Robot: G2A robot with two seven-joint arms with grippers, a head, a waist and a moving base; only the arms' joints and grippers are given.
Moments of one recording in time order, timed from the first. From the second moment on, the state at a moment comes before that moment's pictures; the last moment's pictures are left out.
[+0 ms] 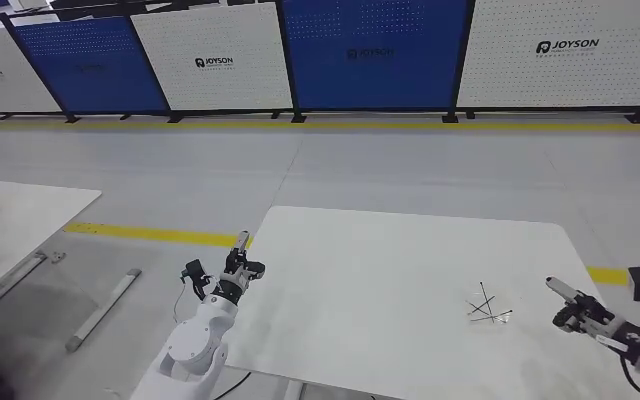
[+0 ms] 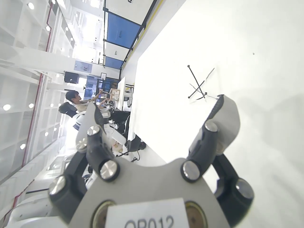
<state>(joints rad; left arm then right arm) 1.73 -1.15 -1.60 -1.80 -0.42 0.00 0.00 -1.46 -1.03 1.82 -1.66 0.00 0.07 1.06</state>
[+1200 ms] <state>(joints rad) 1.73 -1.15 -1.60 -1.80 -0.42 0.00 0.00 -1.08 -0.96 1.43 -1.36 -0.26 -0.05 1.39</state>
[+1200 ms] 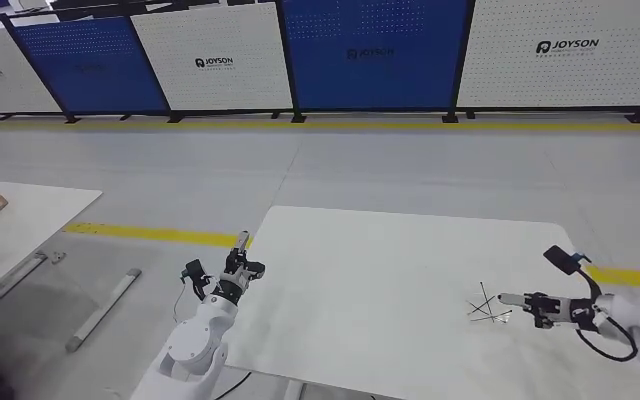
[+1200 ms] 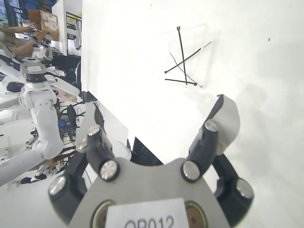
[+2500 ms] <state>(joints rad) 1.73 -1.15 -1.60 -1.80 -0.42 0.00 0.00 -0.80 -0.93 1.08 -0.99 -0.17 -0.05 1.39</state>
